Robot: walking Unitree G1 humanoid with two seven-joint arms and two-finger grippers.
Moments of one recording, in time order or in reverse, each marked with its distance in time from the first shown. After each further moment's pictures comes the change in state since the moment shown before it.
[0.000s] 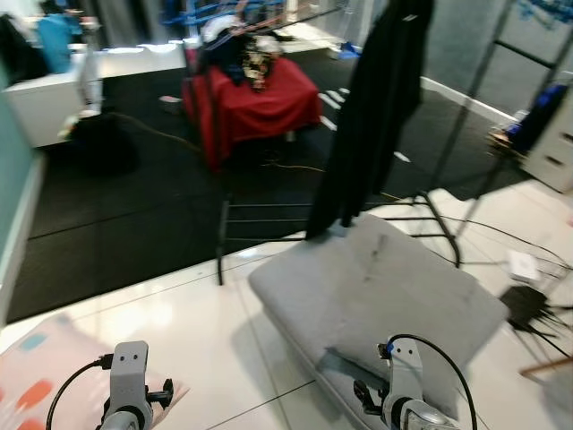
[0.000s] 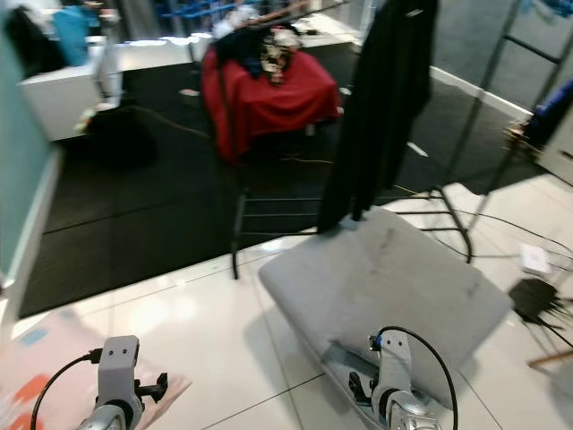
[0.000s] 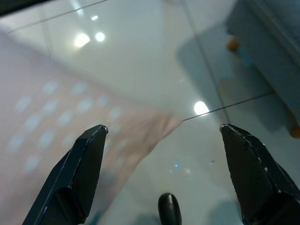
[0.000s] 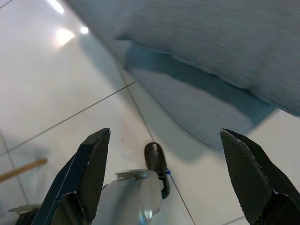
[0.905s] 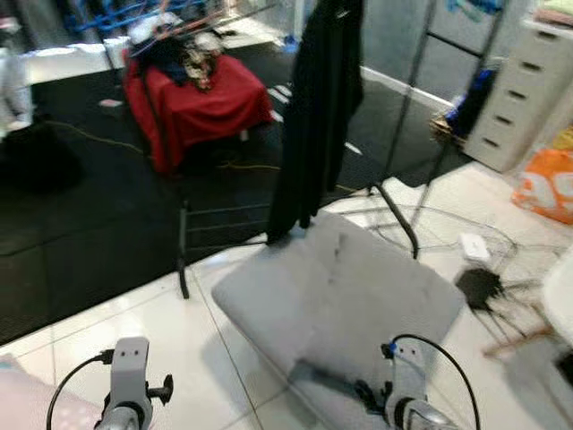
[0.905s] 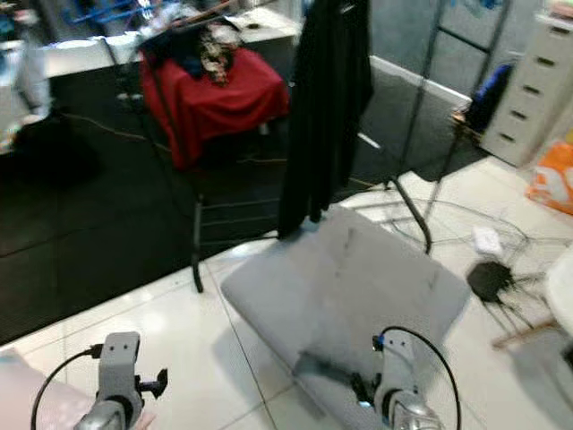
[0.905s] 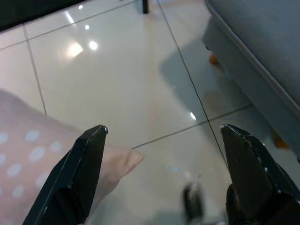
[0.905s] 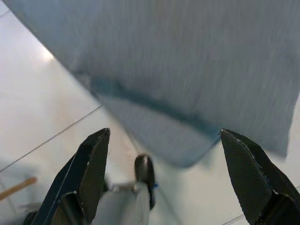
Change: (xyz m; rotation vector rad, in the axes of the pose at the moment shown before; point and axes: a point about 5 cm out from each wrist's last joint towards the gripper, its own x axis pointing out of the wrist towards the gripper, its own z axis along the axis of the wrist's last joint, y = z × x) left arm 0.000 -0.001 0.002 0.016 -0.008 -0.009; right arm -0.001 -0.005 0.002 0.008 -0.007 -0.004
